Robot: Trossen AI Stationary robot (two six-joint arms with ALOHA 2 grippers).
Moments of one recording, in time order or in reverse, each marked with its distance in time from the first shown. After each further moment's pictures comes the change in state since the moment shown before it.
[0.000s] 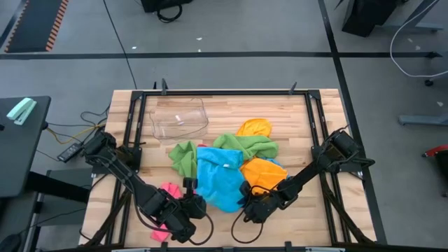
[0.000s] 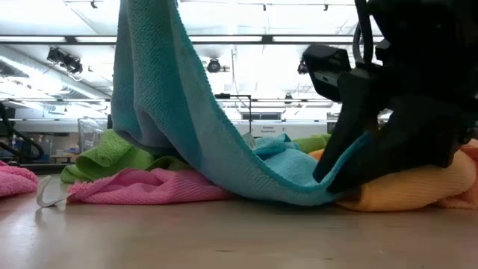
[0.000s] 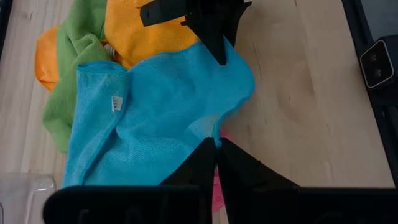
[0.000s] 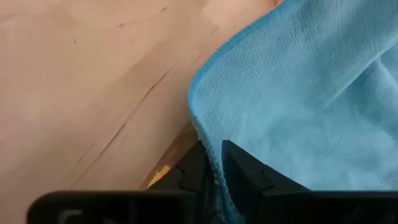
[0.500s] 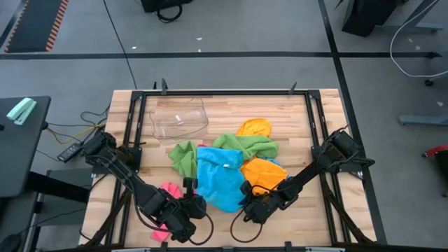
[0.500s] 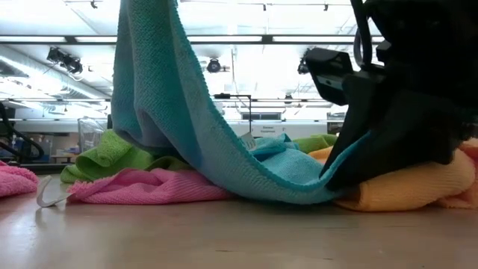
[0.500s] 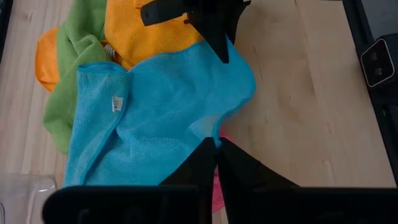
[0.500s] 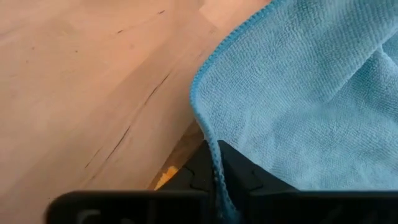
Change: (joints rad) left arm 0.000 0.000 0.000 0.000 0.000 0.005; right arm 0.004 -0.001 0.000 -0.001 -0.002 0.064
